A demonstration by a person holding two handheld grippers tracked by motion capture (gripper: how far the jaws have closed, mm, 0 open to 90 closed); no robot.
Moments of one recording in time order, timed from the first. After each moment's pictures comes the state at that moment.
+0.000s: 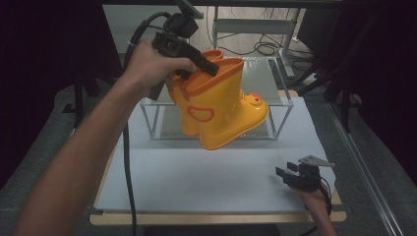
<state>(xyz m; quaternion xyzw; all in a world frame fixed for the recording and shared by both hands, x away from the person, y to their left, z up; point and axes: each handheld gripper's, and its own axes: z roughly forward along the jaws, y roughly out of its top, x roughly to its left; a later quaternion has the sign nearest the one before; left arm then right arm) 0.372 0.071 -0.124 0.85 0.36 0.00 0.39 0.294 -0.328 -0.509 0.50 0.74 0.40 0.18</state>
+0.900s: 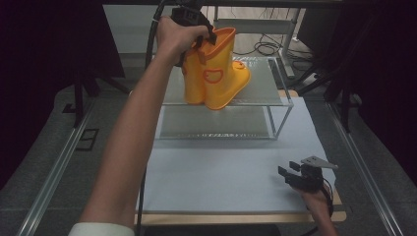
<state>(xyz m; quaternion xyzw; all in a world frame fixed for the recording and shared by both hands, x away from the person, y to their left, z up) 0.476 0.053 -0.135 0.77 0.51 0.06 0.37 0.289 -0.330 -0.506 0.50 0.73 0.41 0.21</state>
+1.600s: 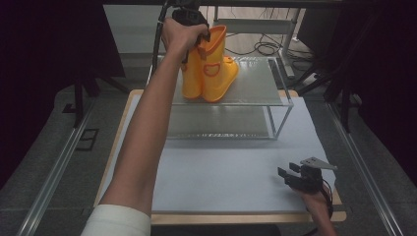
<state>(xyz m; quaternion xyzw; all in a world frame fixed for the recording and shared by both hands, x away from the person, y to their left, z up) 0.515 0.056 -0.156 0.74 0.57 0.09 0.35 0.287 -0.330 -0.509 0.51 0.73 0.40 0.20</state>
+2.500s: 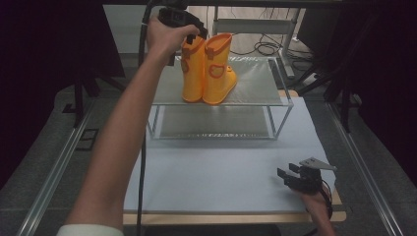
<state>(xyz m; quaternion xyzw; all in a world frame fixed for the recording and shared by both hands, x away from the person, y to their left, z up) 0.473 0.086 -0.139 0.75 0.51 0.10 0.40 0.286 -0.328 -0.509 0.50 0.74 0.40 0.20</state>
